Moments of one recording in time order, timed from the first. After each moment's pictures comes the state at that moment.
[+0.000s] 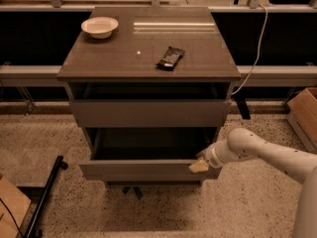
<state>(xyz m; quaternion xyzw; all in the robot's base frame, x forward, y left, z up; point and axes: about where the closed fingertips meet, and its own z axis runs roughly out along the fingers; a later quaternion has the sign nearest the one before) 0.613 -0.183 0.439 -0.42 0.86 0.17 0.23</state>
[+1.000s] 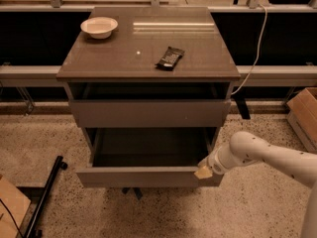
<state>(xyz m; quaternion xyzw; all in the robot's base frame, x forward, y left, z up) 0.577 -0.189 0.443 -0.43 0.87 0.16 0.20</state>
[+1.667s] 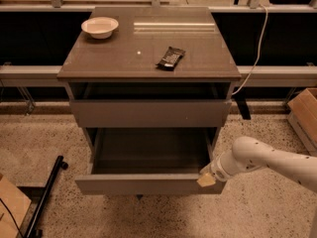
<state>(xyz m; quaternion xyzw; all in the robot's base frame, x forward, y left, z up) 0.545 -0.196 0.442 -0.42 0.88 0.16 0.17</state>
